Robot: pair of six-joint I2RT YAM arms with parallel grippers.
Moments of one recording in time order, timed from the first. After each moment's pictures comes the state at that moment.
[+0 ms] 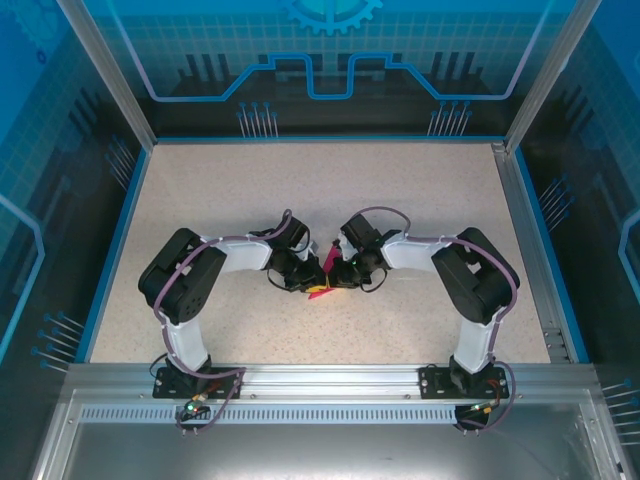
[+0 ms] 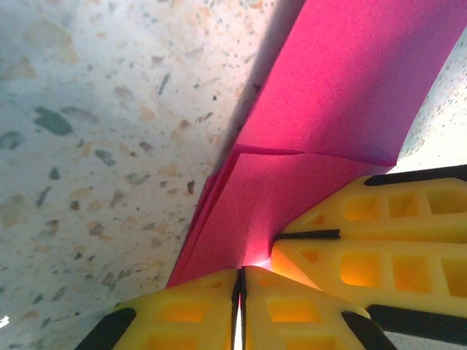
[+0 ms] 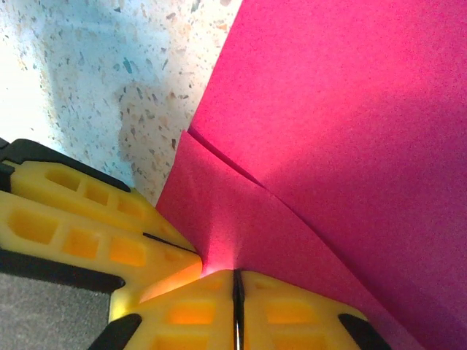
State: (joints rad) left arm -0.53 1.84 0.93 -0.30 0.61 -0.77; right arm 0.64 1.85 1.00 -0.35 -0.47 0.58
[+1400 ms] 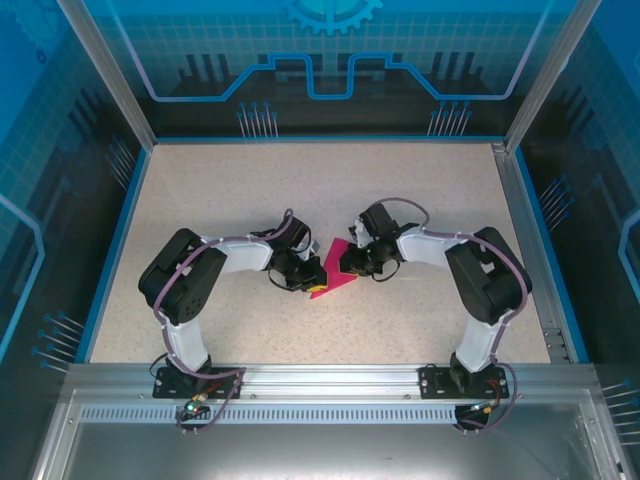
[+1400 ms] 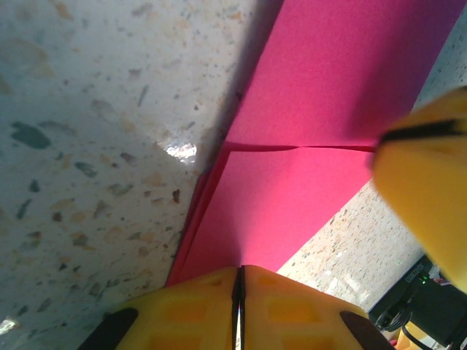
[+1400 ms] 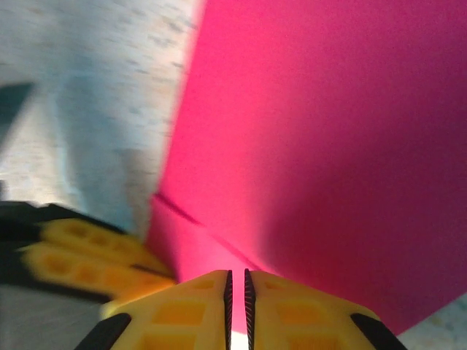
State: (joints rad) left arm -0.54 1.84 0.93 -0.29 0.59 -0.77; right arm 0.52 1.83 0.98 -0.32 -0.49 0.58
